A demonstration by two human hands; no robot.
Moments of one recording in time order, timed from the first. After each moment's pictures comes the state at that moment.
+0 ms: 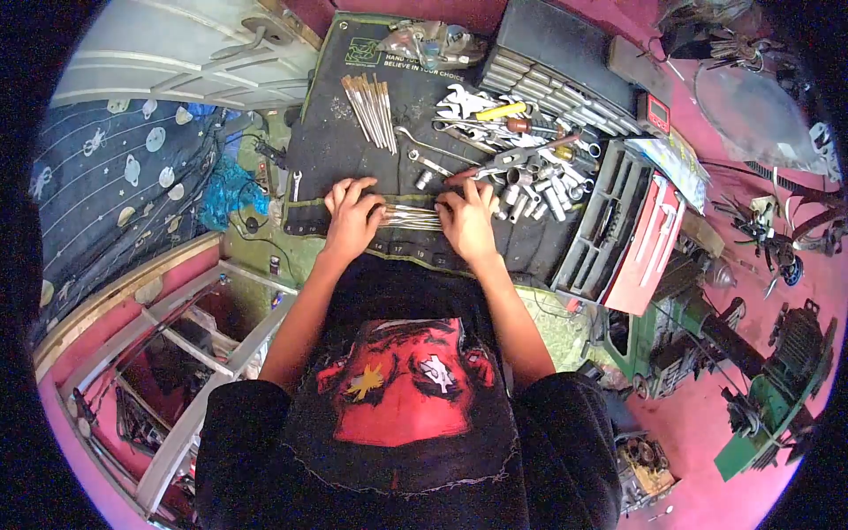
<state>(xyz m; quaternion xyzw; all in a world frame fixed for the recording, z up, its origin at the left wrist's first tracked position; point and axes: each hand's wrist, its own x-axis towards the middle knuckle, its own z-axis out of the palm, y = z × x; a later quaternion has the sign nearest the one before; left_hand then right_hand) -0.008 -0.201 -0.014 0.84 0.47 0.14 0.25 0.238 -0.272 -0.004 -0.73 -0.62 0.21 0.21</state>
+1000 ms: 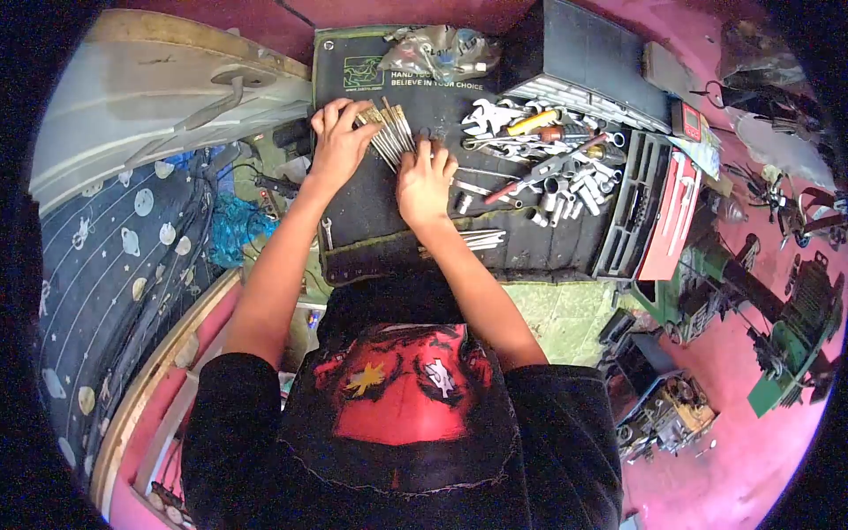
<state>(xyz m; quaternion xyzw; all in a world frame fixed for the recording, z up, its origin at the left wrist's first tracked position) -0.008 0.037 -0.049 0.93 0.30 0.16 0.13 0.114 -0.114 -0.039 -0.82 -0.56 0.05 0.14</state>
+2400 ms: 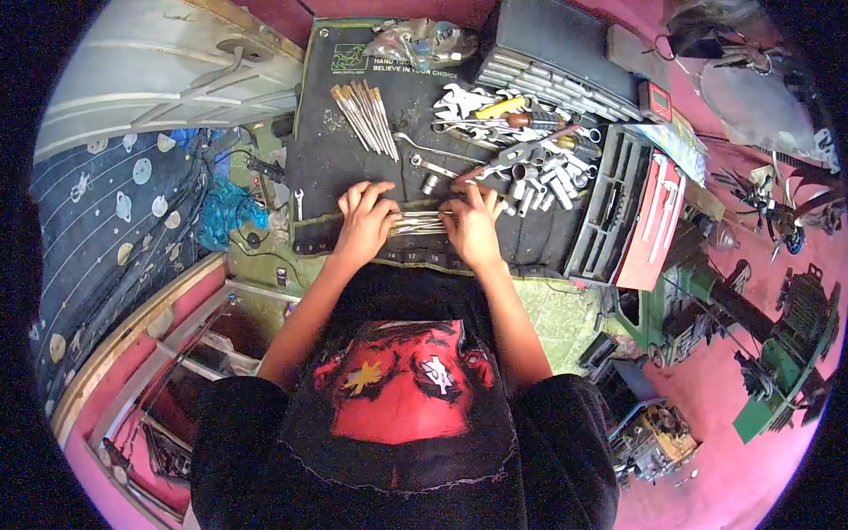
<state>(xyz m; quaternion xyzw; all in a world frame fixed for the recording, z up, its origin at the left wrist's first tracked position) -0.007 -0.175 -0.017 0.87 0.37 0.14 0.28 0.217 -0.271 0.008 -0.77 -0.57 0.23 0.18</state>
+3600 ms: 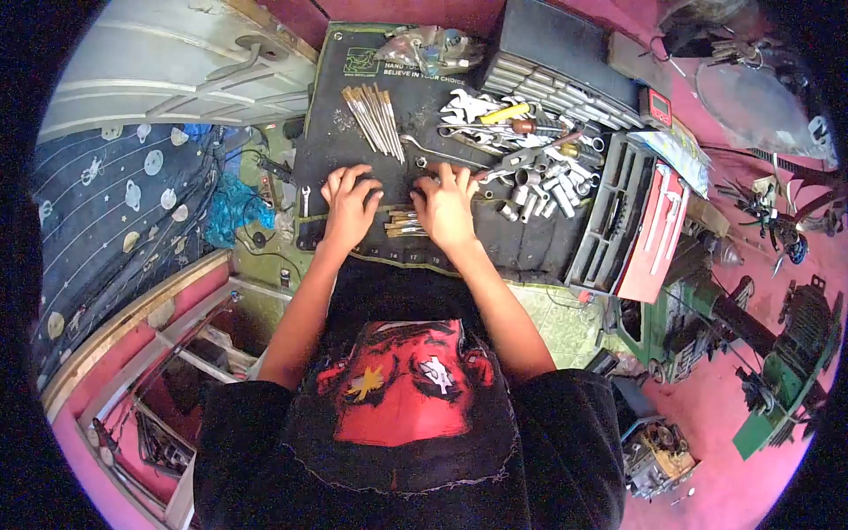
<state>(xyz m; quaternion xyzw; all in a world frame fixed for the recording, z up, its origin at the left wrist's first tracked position) -0.018 -0.151 -0.019 0.84 0.46 0.17 0.23 0.186 -0.222 0.005 -0.74 -0.63 0.16 0.20</state>
